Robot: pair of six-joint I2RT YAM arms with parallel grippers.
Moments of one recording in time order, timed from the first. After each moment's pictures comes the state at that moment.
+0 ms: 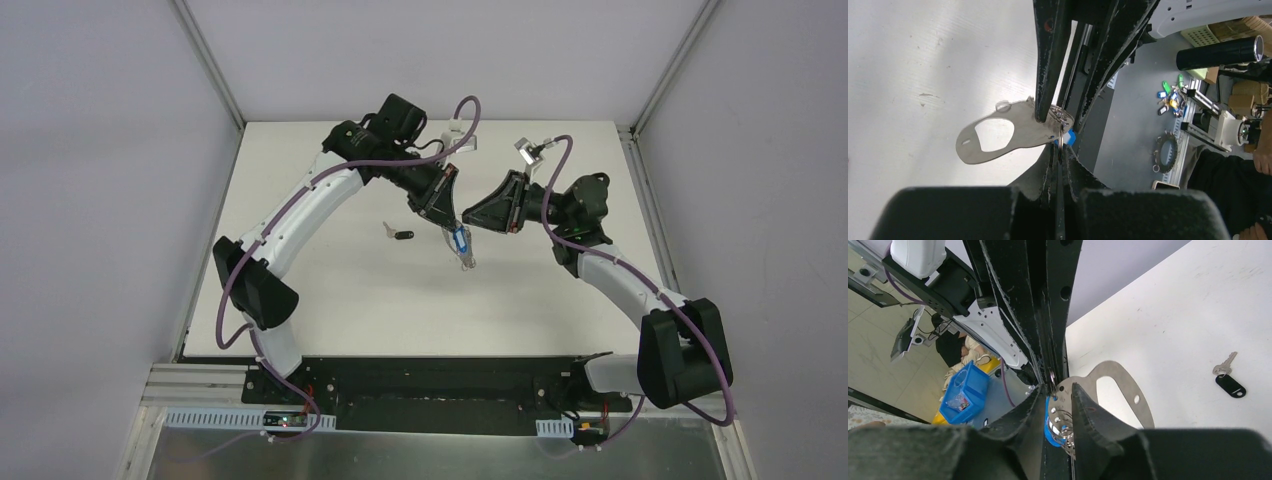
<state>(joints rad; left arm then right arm) -0.64 1.76 1.92 -1.05 0.84 0.01 0.32 1.32 0.77 0.82 -1.13 0.92</state>
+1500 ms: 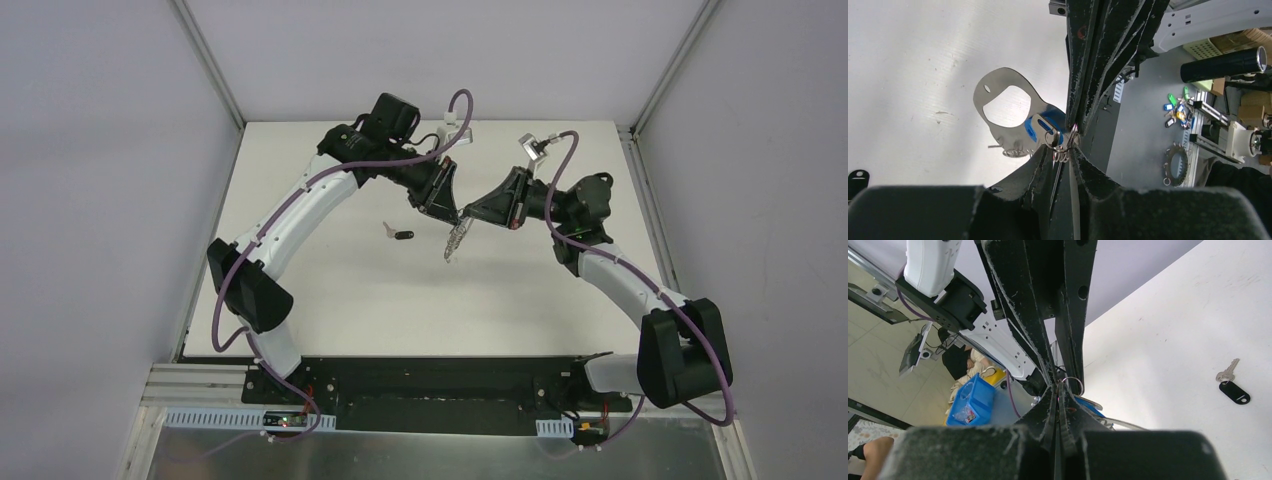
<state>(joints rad) -0.62 1.74 1.89 -0.96 0.85 0.01 0.32 1.32 0.78 0.86 -1.11 0.98</state>
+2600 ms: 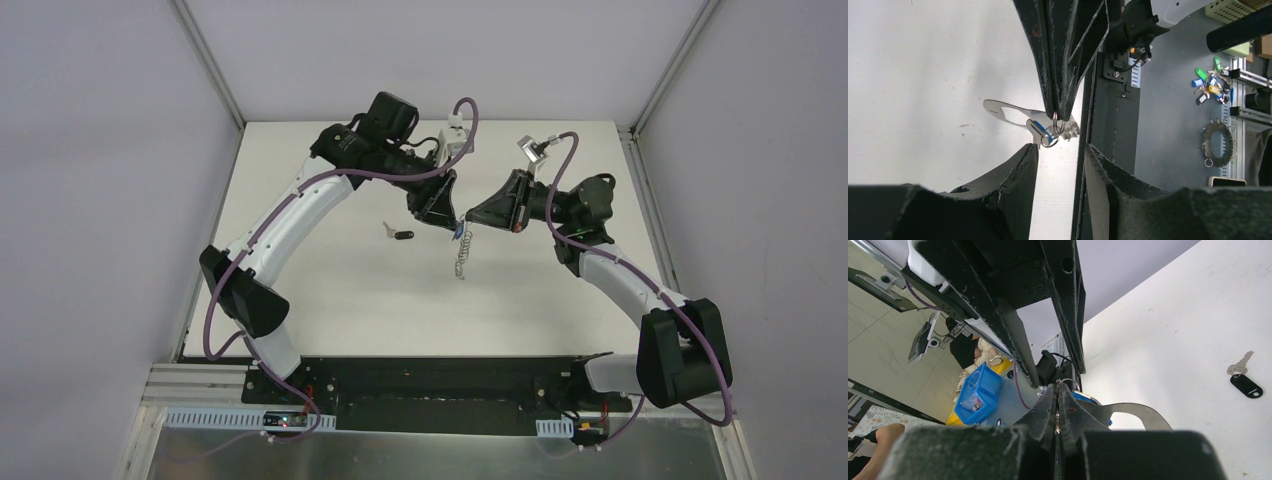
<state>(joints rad) -0.64 1.71 1.92 -1.02 0.85 0.23 0.30 1.32 0.77 0.89 -1.17 1.02</state>
